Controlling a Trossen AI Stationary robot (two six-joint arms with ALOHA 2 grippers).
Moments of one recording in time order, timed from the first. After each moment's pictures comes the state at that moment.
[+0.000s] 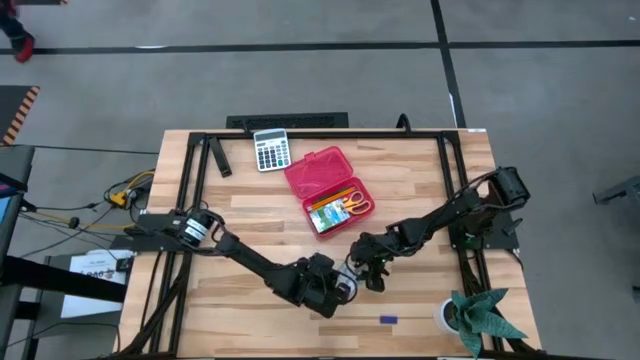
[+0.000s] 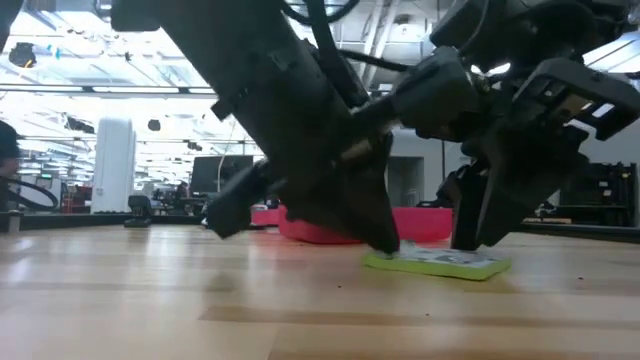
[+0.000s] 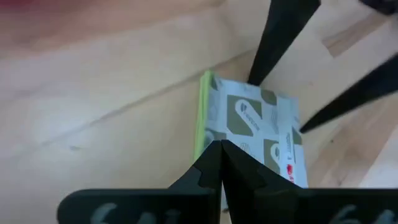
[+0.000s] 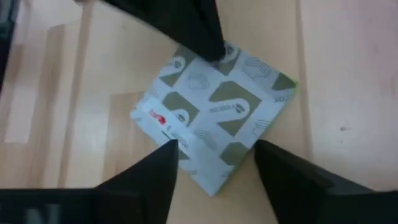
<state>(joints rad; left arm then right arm) -0.46 2.23 1.48 -0.28 -0.63 -1.39 0.28 1.74 0.72 0.06 -0.13 0.39</state>
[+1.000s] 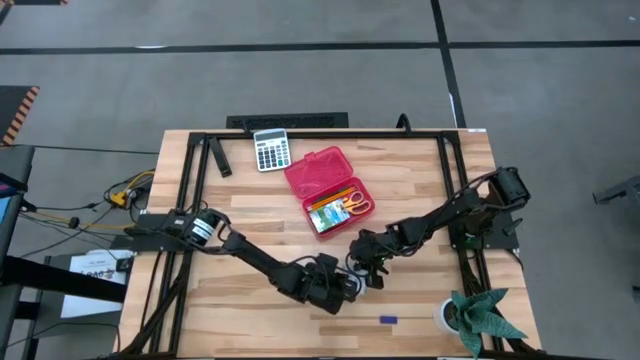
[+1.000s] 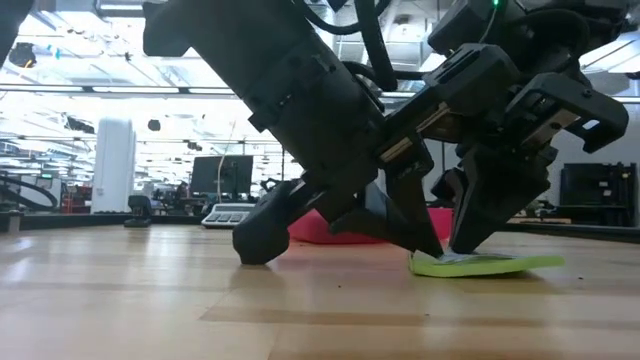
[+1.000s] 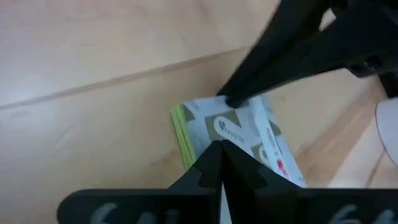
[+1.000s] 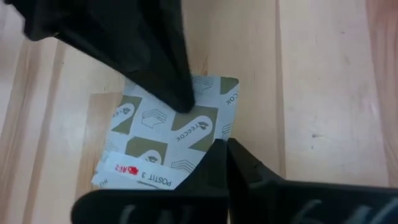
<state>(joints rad) -0.41 2.29 1.48 -0.13 -0.61 -1.48 0.29 1.73 0.72 0.05 -0.14 0.36</state>
